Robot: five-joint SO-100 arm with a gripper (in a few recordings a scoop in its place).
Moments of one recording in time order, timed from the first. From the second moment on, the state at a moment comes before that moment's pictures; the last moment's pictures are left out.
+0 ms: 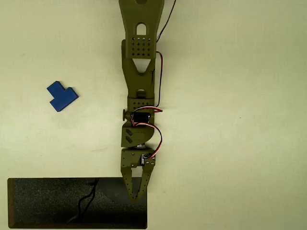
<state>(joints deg) -0.4 -8.3 17.1 -36.5 -92.3</state>
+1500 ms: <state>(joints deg) -0.7 -9.3 17.1 -36.9 -88.7</state>
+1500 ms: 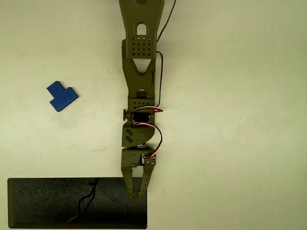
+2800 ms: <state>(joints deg) 1.9 113.4 123.9 36.2 -69.2</state>
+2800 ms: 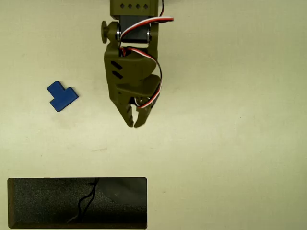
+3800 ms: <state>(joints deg) 34.5 86.4 111.4 55.4 -100.5</state>
